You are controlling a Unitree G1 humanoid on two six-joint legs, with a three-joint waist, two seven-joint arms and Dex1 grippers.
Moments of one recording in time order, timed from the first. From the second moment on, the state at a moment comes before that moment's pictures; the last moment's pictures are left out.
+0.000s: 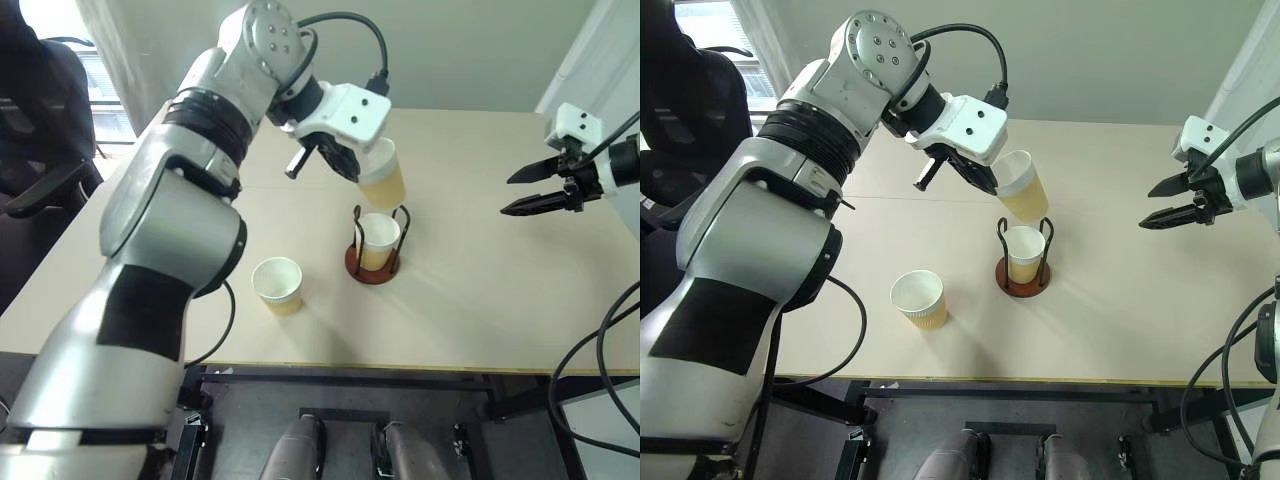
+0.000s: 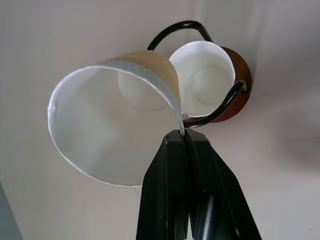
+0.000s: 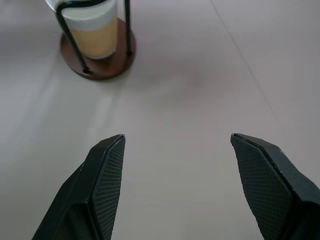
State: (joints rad) left arm -1.80 0.38 -0.63 1.29 0.09 -0.43 -1.58; right arm -1.24 -0.96 0.21 0.76 -0.06 0.31 1.61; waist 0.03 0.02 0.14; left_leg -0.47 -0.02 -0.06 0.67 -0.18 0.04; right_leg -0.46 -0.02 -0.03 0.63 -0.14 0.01
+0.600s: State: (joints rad) left arm -1.78 0.42 -0.83 1.21 -0.10 -0.37 -1.58; right arm -1.21 -1.09 0.29 0.52 0.24 0.52 1.61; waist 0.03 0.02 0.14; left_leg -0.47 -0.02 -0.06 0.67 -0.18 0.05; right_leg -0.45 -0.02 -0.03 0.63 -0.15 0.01
